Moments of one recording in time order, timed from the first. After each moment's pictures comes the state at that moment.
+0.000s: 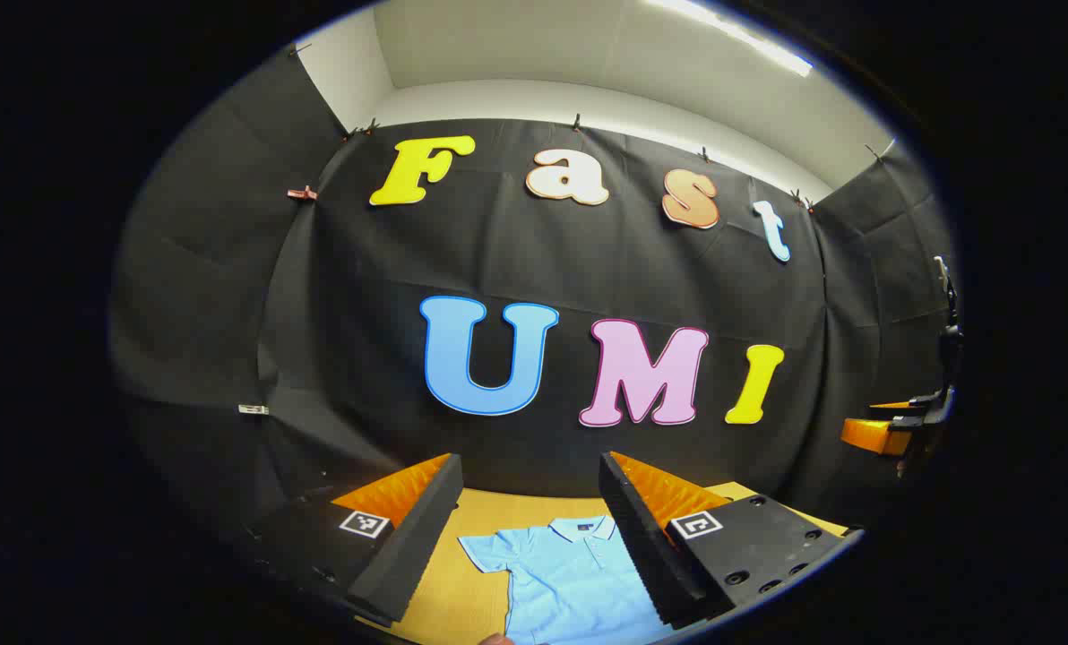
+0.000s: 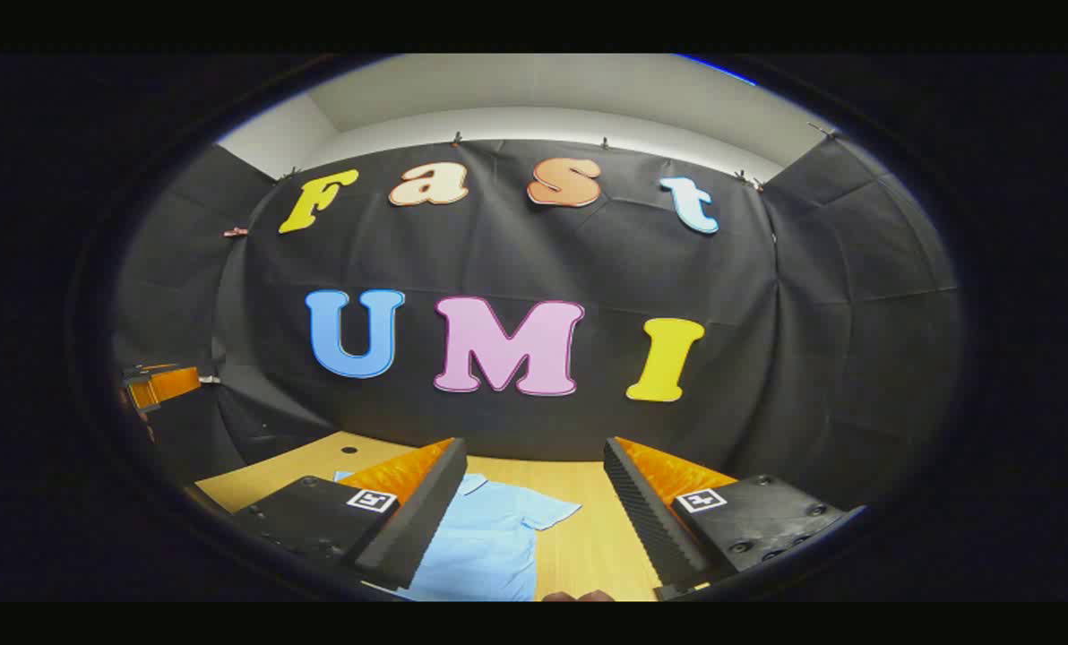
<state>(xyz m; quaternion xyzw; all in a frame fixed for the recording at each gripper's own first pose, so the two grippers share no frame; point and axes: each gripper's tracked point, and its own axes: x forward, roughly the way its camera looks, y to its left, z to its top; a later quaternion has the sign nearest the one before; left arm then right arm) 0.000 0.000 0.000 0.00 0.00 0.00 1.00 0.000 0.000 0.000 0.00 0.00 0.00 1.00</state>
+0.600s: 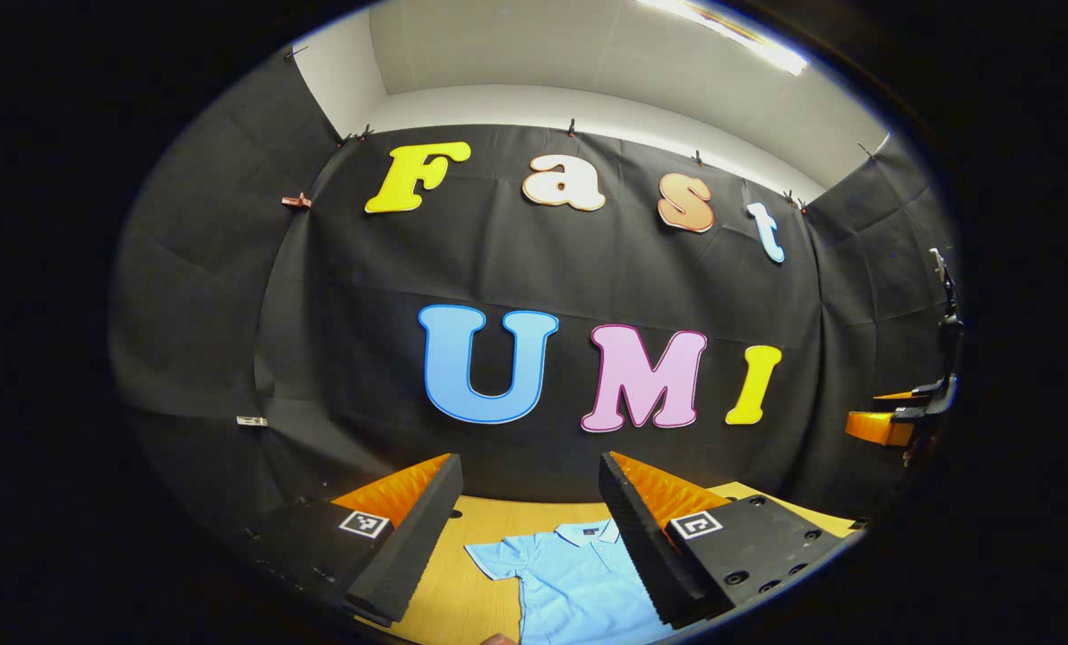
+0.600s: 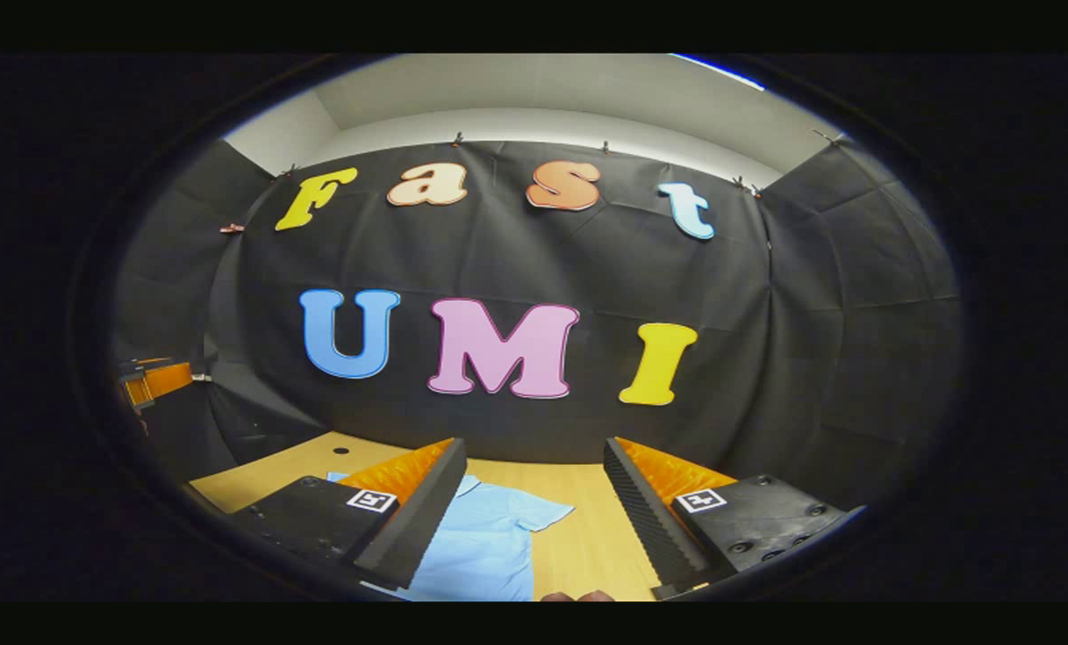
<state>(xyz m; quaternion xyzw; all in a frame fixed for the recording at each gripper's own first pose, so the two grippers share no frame) -0.002 0.021 0.007 0.01 -0.01 0.00 1.00 0.003 0.013 0.004 0.00 0.00 -0.01 1.00</state>
